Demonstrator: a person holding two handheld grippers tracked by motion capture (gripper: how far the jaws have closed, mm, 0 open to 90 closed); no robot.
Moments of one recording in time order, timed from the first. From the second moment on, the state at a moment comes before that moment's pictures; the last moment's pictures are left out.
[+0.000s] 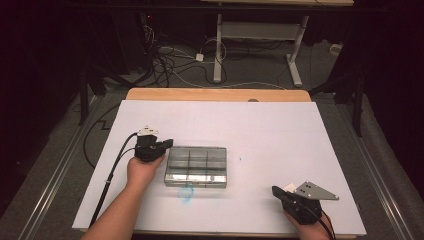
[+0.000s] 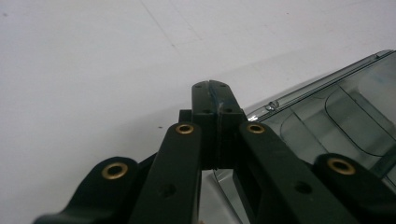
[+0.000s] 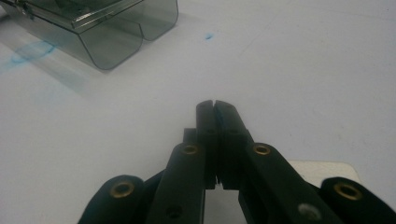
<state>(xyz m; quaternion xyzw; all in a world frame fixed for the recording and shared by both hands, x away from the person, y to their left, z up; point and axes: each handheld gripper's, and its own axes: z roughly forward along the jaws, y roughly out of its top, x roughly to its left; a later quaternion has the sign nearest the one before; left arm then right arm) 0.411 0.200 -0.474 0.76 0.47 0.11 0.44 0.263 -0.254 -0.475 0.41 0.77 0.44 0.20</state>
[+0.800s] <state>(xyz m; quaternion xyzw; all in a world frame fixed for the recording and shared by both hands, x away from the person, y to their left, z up) 0.352 0.177 -0.472 0.78 0.43 0.11 0.44 0.259 -0.235 -0.473 0.39 0.79 0.44 0.19</state>
